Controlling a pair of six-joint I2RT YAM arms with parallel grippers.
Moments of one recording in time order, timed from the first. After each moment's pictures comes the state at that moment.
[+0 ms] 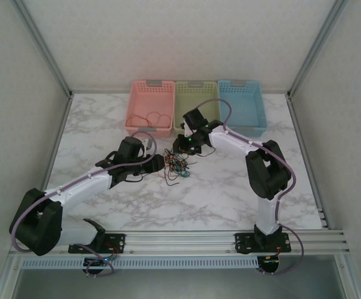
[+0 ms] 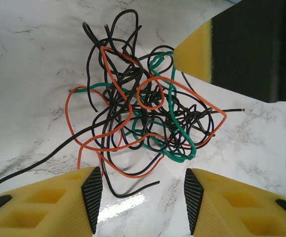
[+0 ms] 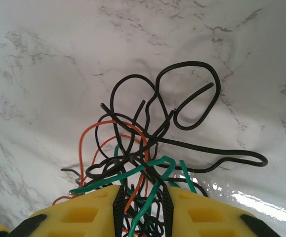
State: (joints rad) left arm -0.56 1.28 0.70 -0.17 0.25 -0.66; right arm 0.64 1.95 1.46 -0.60 -0.36 0.59
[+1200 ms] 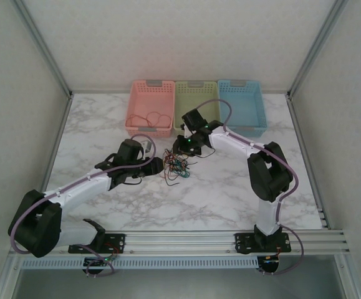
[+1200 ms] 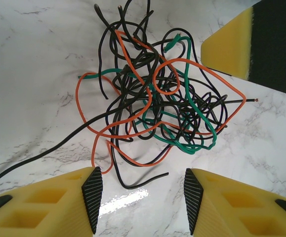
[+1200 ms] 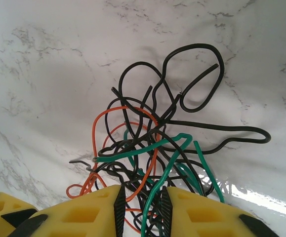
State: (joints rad) left arm -0.56 1.28 0.67 -0.18 0.25 -0.65; right arm 0.66 1.92 1.44 -0.63 -0.34 0.63
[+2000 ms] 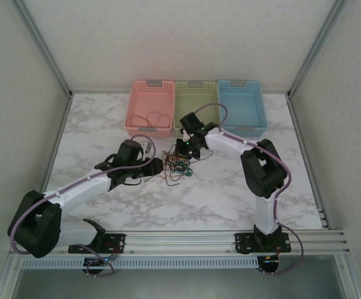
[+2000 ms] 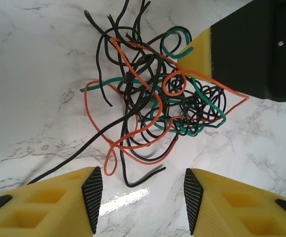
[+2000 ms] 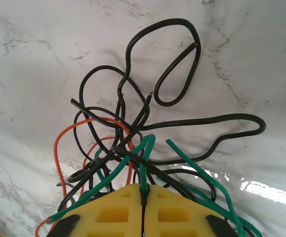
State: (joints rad) left arm -0.56 1.26 0.66 -0.18 0.25 -0.65; right arm 0.67 1.96 1.44 -0.62 -0.34 0.64
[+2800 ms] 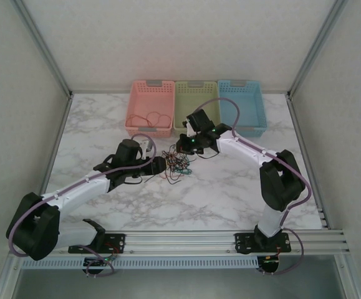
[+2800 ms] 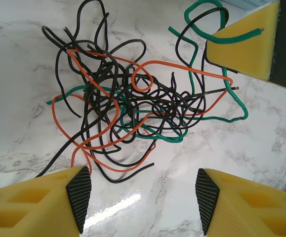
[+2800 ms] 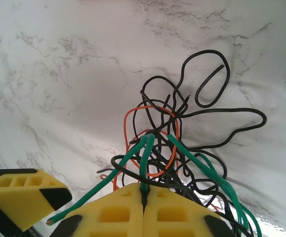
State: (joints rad) left arm -0.56 1.25 0.65 -0.11 0.31 -0.63; right arm 0.67 1.77 1.34 -0.54 -0.35 0.61
